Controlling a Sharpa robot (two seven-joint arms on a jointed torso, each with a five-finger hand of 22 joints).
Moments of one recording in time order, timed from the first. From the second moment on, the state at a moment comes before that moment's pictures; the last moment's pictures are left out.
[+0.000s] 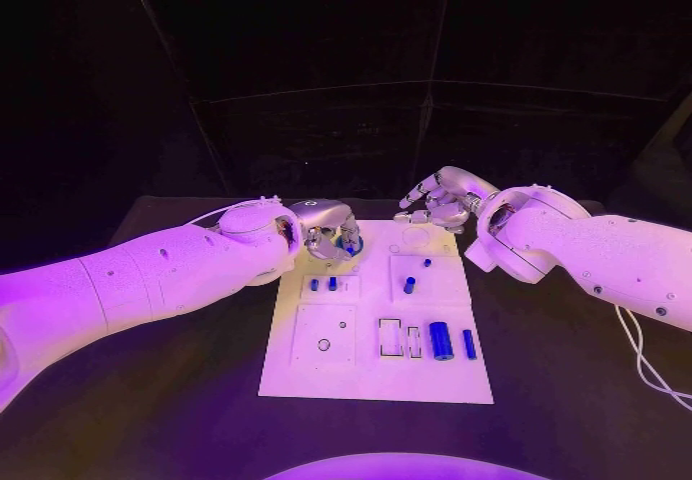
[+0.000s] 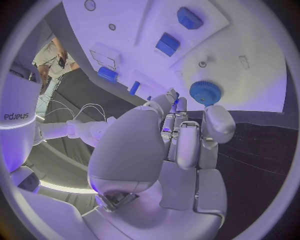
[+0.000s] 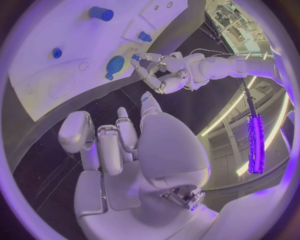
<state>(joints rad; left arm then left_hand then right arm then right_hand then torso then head) 1.22 -0.61 -0.05 1.26 -1.45 -0.16 0.07 1.50 -0.05 0.37 -0.01 0.05 1.08 0.14 0.17 0.15 1.13 0.07 0.28 0.08 1.47 -0.01 1.38 1.18 0.12 1.35 0.09 1.14 1.16 1.25 -0.75 0.00 1.46 -1.05 -0.30 -0.14 1.37 0.01 -0.12 0.22 0.22 0.87 0.16 0.19 0.07 1.36 0.08 1.30 1.29 1.47 0.00 1.47 1.31 0.09 1.34 0.10 1.30 1.04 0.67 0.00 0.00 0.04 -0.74</state>
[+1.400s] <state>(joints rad) 1.20 -0.64 -0.05 1.20 -1.37 -0.05 0.04 1.48 -0.07 0.38 -0.02 0.05 1.08 0.14 0.17 0.15 1.14 0.07 0.27 0.08 1.47 -0.01 1.38 1.16 0.12 1.35 0.09 1.14 1.17 1.25 -0.75 0.00 1.45 -1.05 -0.30 -0.14 1.37 0.01 -0.12 0.22 0.22 0.87 0.16 0.19 0.07 1.36 0.08 1.30 1.29 1.47 0.00 1.47 1.31 0.09 1.34 0.10 1.30 1.04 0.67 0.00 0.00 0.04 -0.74</state>
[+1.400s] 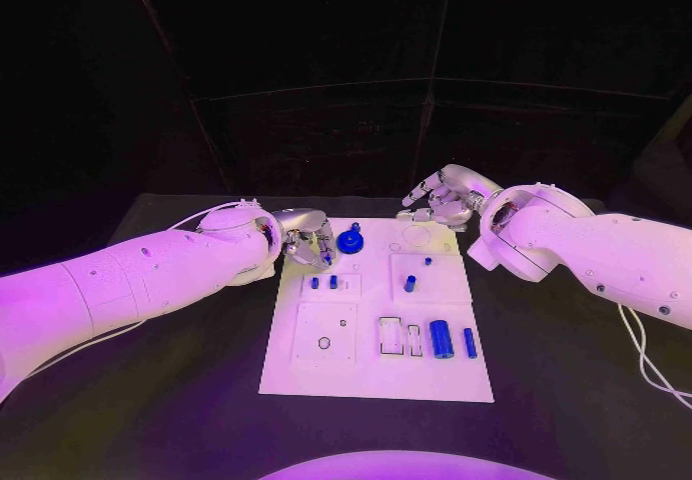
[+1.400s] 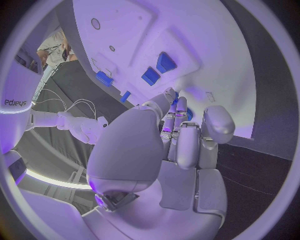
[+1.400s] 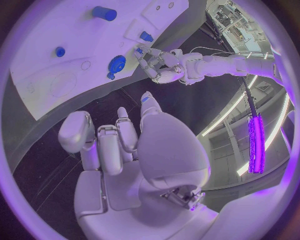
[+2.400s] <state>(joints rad) 1.20 -0.62 -0.05 1.18 -1.36 -0.04 0.03 1.46 -0.08 0.38 -0.02 0.05 1.08 0.14 0.16 0.14 1.14 0.07 0.26 0.08 1.47 -0.01 1.38 1.16 0.12 1.35 0.09 1.14 1.16 1.25 -0.75 0.00 1.45 -1.05 -0.30 -0.14 1.37 0.01 -0.12 0.22 0.22 0.87 0.16 0.19 0.07 1.36 0.08 1.30 1.29 1.47 0.00 1.47 1.31 0.09 1.34 0.10 1.30 1.04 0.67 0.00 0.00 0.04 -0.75</state>
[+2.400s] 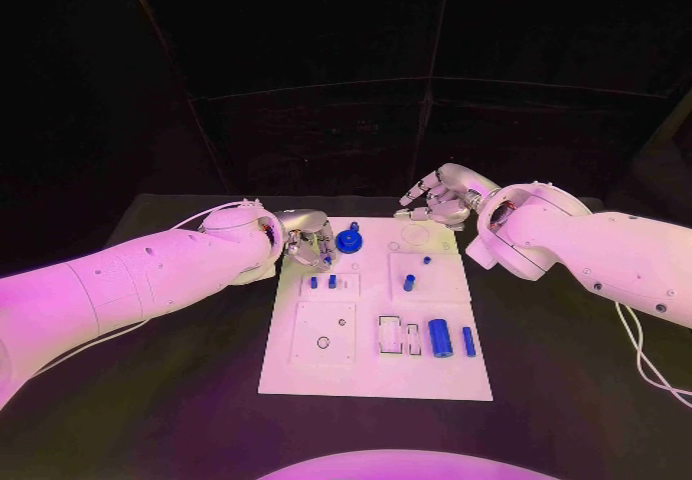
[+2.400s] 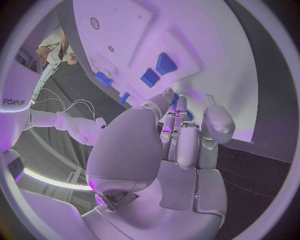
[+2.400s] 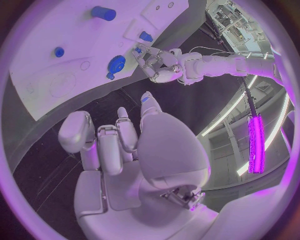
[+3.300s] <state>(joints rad) 1.19 -0.62 -0.05 1.18 -1.36 -0.03 0.02 1.41 -0.12 0.38 -0.02 0.05 0.98 0.16 0.08 0.11 1.07 0.10 0.19 0.07 1.47 0.01 1.37 1.13 0.12 1.35 0.11 1.12 1.15 1.25 -0.75 0.00 1.45 -1.05 -0.30 -0.14 1.38 0.02 -0.13 0.23 0.22 0.87 0.16 0.19 0.07 1.36 0.08 1.30 1.29 1.47 0.00 1.46 1.31 0.09 1.34 0.10 1.29 1.04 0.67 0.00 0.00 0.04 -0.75</state>
